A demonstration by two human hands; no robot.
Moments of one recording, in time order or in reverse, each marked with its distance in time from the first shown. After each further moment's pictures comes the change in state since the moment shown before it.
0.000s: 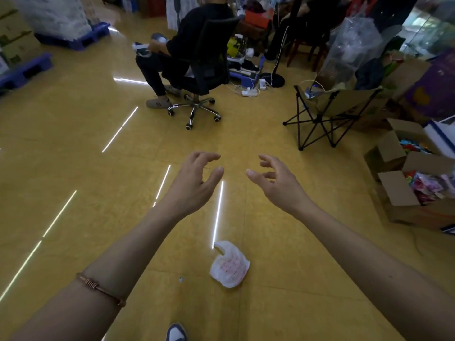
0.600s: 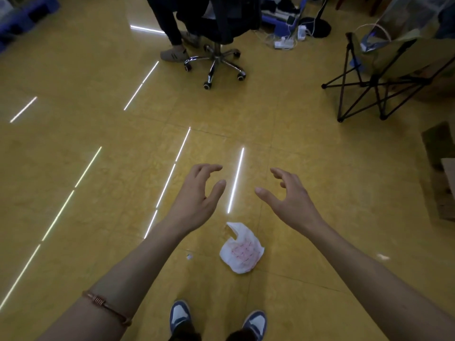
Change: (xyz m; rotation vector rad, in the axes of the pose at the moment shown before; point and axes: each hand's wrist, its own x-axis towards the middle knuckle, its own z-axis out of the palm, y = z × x) left_hand 0.036 -0.139 0.103 -0.039 -0.031 -0.214; right_hand 0.093 0.134 0.078 -0.051 -0.162 0.127
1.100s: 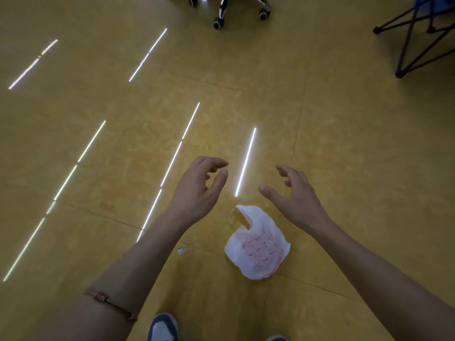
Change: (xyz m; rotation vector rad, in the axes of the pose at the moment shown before) left_hand 0.042 -0.275 0.188 -0.031 0.059 -0.046; right_hand 0.138 0.246 0.203 -0.017 -0.055 0.054
